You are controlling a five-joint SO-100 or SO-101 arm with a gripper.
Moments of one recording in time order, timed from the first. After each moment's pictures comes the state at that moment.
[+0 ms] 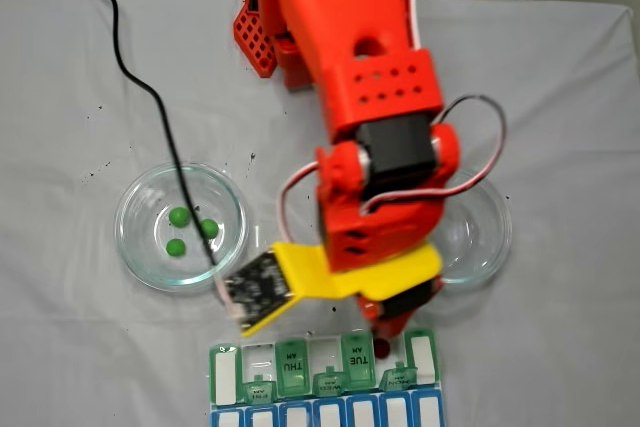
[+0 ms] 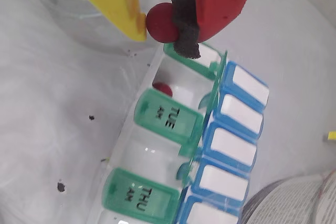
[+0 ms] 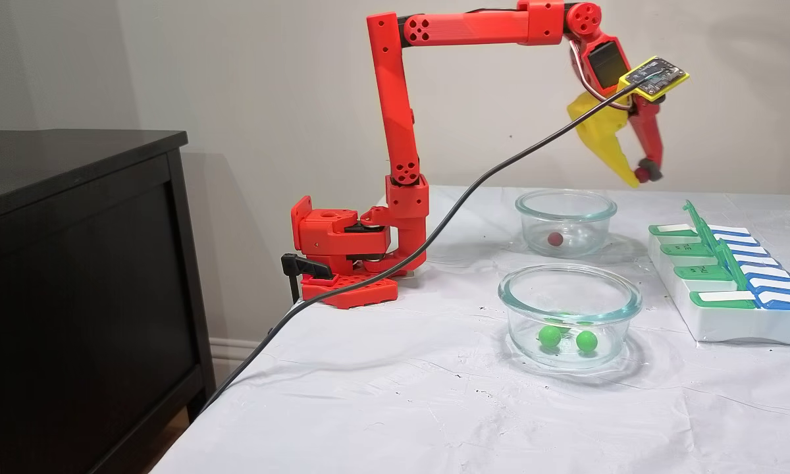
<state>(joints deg) -10.3 115.5 99.5 59.7 -15.6</state>
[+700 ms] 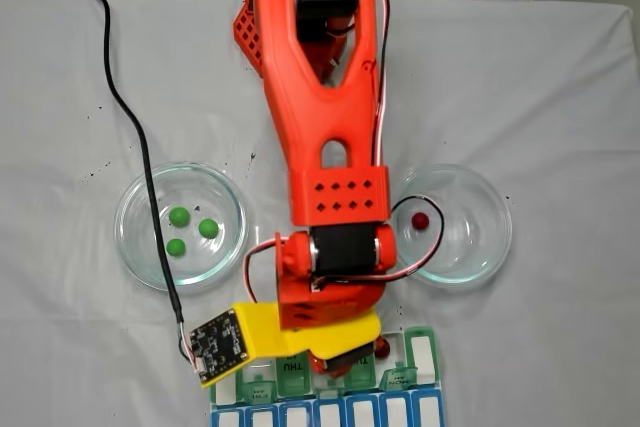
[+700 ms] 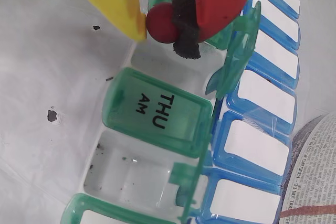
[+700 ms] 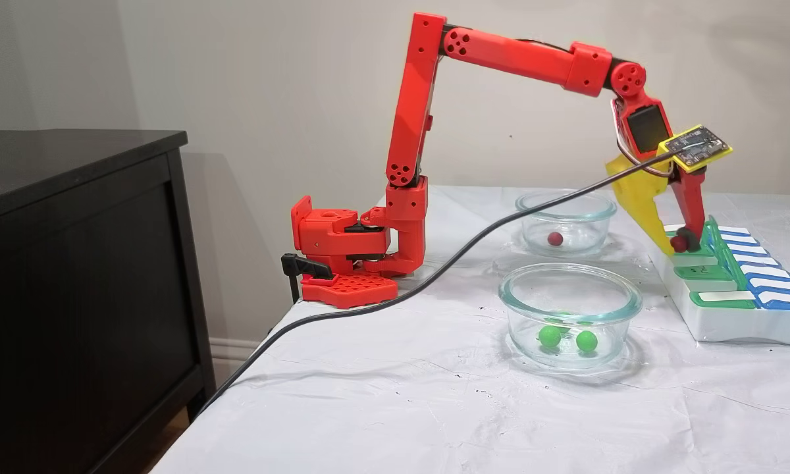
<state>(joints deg) -4.7 97.6 96.2 46.9 -19.1</state>
